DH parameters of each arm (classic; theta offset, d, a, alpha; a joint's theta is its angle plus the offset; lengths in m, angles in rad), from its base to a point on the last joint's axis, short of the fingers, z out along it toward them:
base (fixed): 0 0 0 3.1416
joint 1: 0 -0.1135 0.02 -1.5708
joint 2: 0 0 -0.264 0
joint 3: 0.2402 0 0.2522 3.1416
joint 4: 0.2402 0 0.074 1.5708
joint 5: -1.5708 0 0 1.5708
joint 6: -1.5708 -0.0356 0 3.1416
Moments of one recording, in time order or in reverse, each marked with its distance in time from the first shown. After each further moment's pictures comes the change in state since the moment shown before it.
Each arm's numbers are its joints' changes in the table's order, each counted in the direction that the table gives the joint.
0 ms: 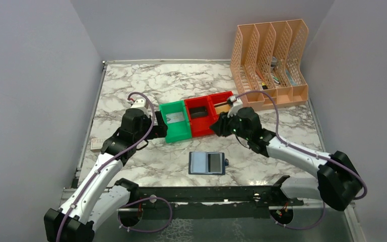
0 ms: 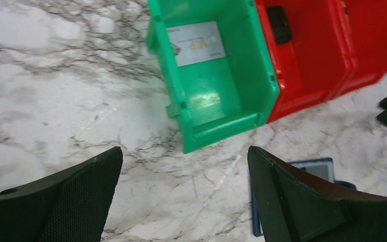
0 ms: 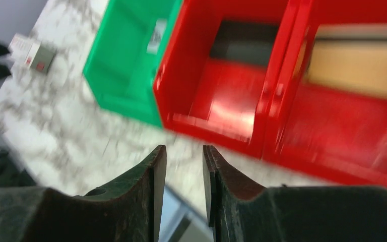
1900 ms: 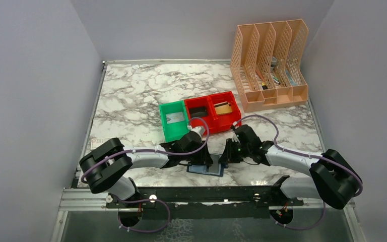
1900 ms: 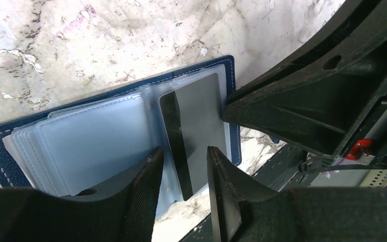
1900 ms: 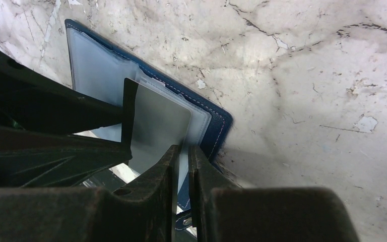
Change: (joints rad) left arm 0.612 -0.659 -0.126 -0.661 -0.237 0.490; right arm 0.000 0.029 -0.274 0.296 0.210 -0.367
